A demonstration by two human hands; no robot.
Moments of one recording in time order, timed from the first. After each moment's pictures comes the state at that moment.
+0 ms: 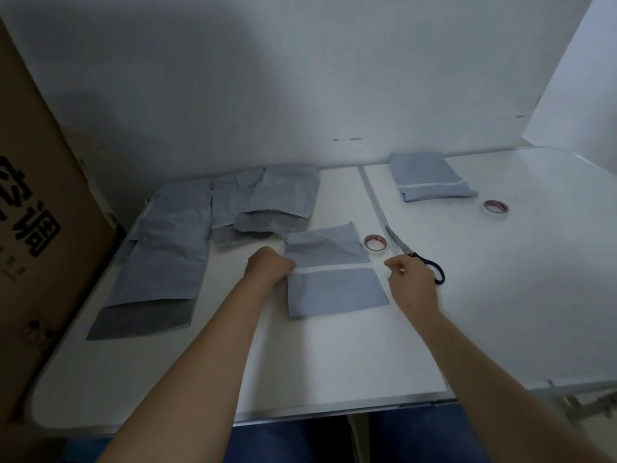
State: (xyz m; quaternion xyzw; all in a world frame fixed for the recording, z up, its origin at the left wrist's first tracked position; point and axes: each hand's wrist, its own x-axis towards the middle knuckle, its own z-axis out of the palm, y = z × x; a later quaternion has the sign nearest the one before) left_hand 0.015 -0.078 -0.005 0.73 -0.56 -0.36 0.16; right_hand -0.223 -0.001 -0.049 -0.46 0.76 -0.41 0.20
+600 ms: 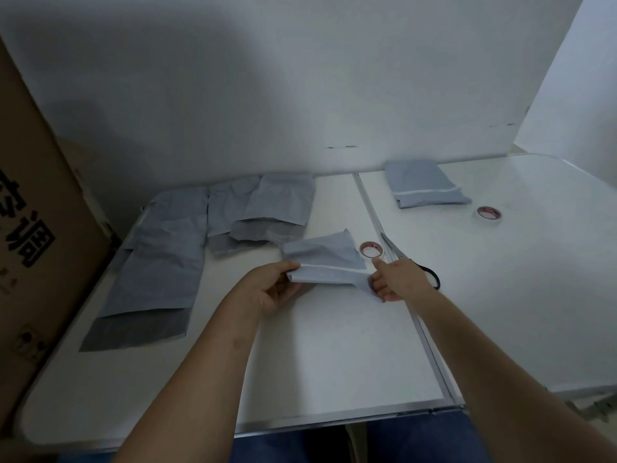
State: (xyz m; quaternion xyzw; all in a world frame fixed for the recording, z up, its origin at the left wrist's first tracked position) left_hand 0.008 -0.056 0.009 0.59 -0.23 -0.70 0.34; right_hand -0.228 -0.031 -0.021 -0.32 0.74 -0.35 0.48
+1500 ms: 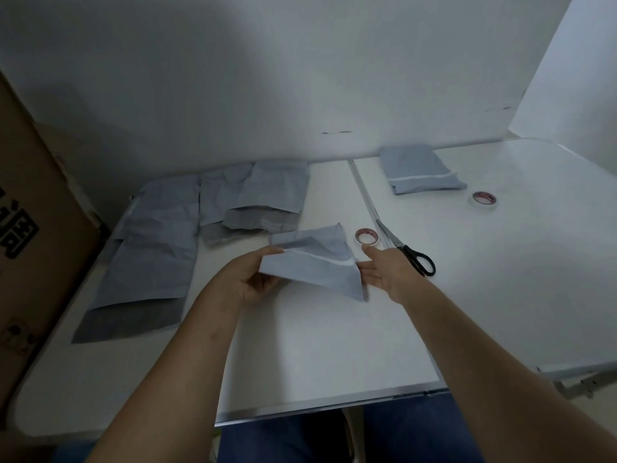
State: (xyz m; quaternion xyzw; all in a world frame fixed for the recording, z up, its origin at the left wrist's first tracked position) left_hand 0.030 -0.052 0.013 0.56 -0.21 -0.72 0.36; right_hand -0.209 -0.021 -0.016 -0.22 0.64 -0.46 0.57
